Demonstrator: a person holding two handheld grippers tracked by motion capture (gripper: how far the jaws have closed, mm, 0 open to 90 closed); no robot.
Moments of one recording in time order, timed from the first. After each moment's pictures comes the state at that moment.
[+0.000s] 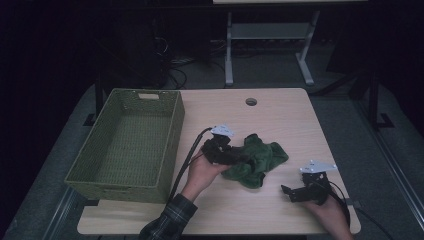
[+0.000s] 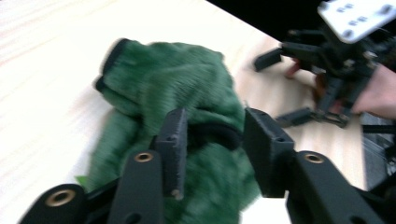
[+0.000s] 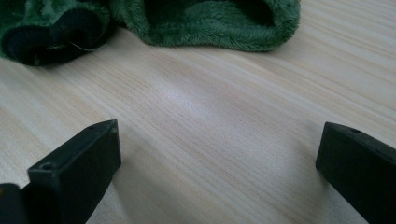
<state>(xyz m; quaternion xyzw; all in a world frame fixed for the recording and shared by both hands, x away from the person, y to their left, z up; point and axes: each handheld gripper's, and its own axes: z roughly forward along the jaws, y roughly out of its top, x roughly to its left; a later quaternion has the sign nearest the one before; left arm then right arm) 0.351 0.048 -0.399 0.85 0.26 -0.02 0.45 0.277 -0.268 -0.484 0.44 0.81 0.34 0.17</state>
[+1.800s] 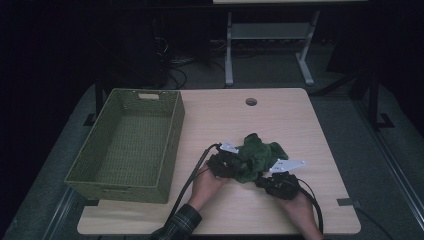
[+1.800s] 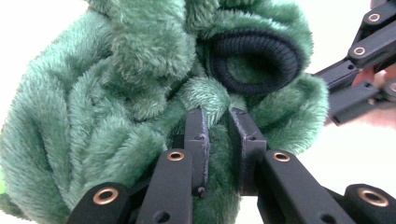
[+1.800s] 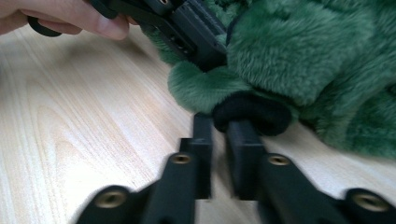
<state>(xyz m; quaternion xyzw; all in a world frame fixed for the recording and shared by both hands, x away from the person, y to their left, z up) 0.351 0.036 -0.462 0.87 0.29 -0.02 0.39 0.280 -0.186 -0.469 0.37 0.83 0.41 0.08</state>
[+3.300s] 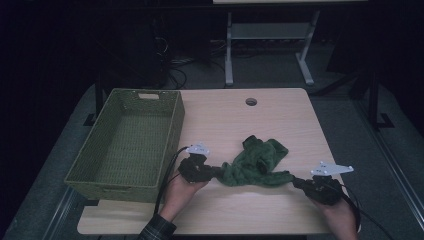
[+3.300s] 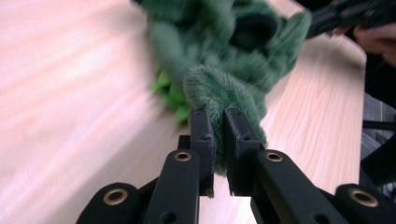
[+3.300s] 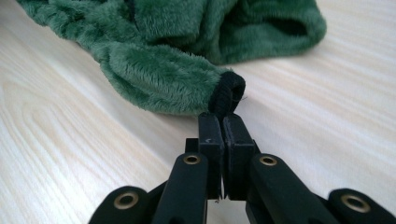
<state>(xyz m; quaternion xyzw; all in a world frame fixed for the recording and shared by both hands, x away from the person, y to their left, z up) 0.318 0.112 -0.434 0.85 0.32 -0.03 0.42 0.254 -0.280 -0.451 0.43 0.81 0.38 0.13</state>
